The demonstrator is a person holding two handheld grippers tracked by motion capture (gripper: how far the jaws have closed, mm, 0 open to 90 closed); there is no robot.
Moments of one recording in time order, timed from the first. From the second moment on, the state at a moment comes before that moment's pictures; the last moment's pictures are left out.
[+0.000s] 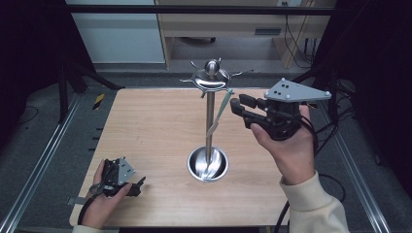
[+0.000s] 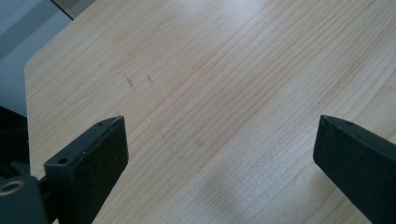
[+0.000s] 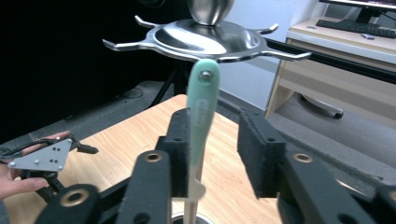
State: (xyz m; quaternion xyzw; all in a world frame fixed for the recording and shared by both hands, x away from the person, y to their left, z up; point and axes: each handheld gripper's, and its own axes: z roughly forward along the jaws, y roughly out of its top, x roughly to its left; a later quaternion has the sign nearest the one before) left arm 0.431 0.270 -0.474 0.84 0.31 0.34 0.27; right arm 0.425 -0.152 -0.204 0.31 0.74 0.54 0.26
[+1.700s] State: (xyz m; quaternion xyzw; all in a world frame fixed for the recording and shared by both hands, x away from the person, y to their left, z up) left arm 0.432 0.292 -0.468 0.80 0.36 0.36 0.32; right arm 0.463 -0.232 -0.427 0.47 0.70 0.45 0.29
